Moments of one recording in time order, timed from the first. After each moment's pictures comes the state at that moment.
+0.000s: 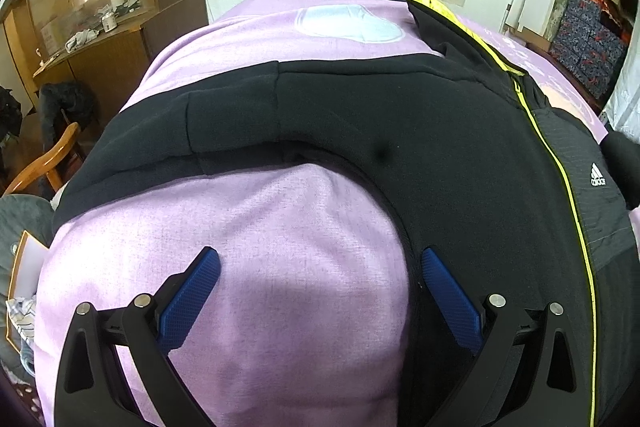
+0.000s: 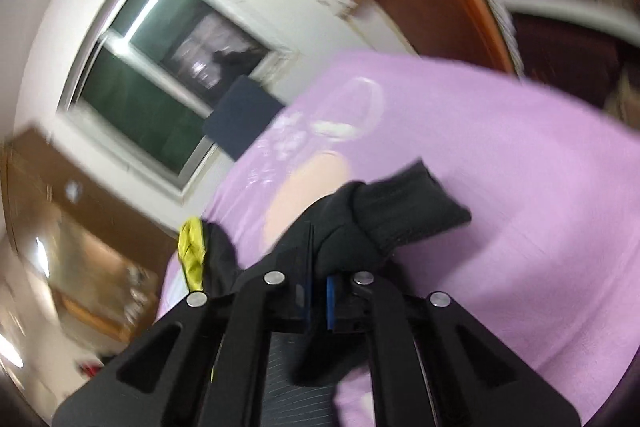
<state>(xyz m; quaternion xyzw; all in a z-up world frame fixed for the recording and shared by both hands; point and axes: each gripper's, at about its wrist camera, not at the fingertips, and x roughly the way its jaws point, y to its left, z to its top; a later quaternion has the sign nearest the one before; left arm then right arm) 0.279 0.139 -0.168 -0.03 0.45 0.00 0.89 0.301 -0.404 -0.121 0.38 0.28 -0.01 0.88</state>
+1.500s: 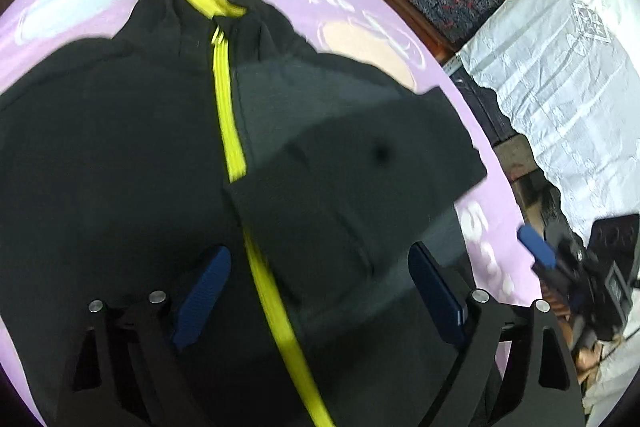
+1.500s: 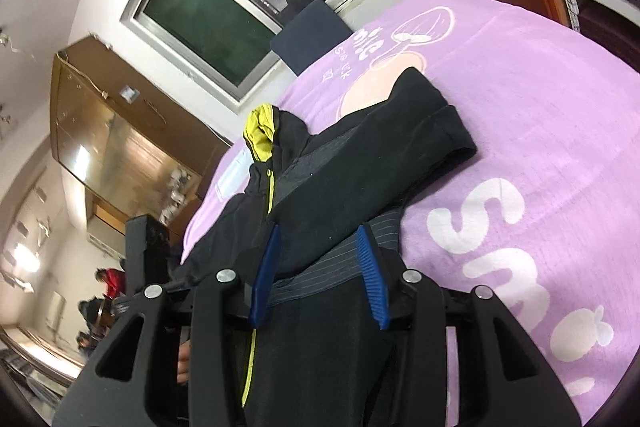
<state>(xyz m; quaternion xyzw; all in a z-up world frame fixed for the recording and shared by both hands) 0.334 -0.047 -0.152 -0.10 0.52 -0.29 0.80 0.201 -0.346 -0.124 0.36 0.35 0.13 0.85</state>
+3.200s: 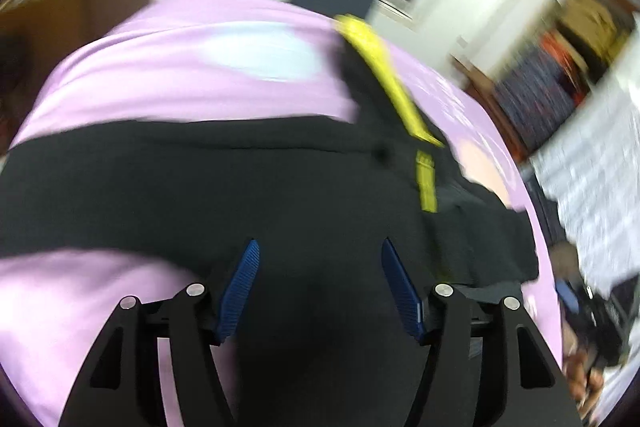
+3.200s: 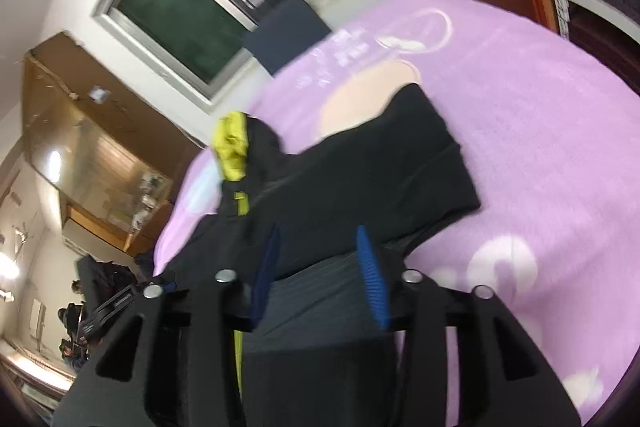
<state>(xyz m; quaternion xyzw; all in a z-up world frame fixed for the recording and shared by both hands) 0.335 0.144 -0.120 -0.19 0.45 -0.10 0.86 0.245 -0.339 -0.117 0.34 0.38 0.09 0.86</state>
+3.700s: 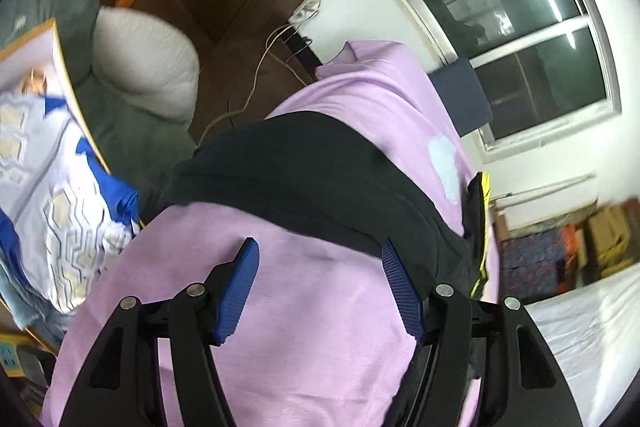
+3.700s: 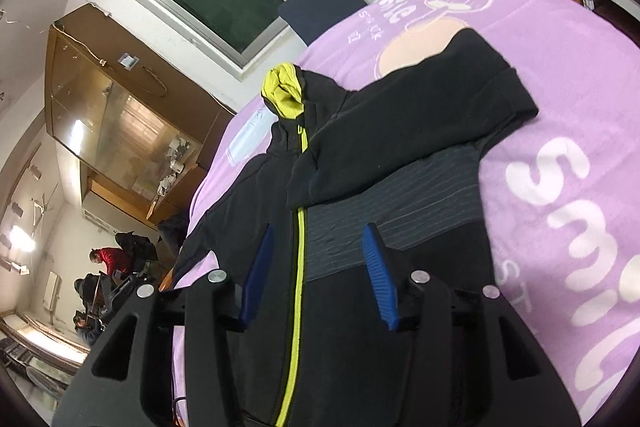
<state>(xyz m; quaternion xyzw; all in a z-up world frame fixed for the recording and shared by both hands) 0.248 0.392 -0.156 -0.46 0.41 0.02 0.79 0.205 -0.269 -0.108 0.33 0.41 0.15 0.84</state>
